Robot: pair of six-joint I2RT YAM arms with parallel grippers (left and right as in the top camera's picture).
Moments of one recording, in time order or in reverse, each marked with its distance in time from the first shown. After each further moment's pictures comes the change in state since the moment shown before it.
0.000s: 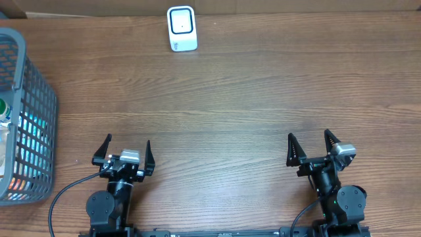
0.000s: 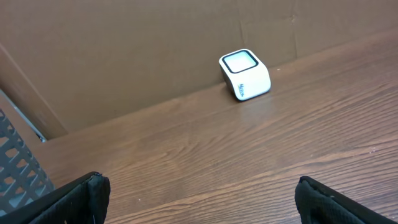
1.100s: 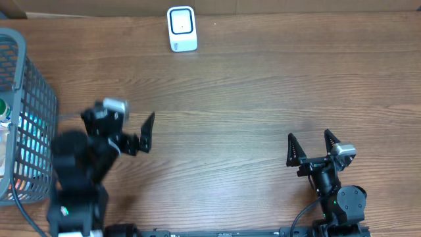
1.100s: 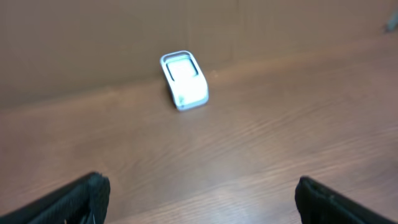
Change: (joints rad) left arm 0.000 0.748 0.822 -0.422 0.233 -0.163; right arm 0.000 -0.001 0.000 0.000 0.000 0.000
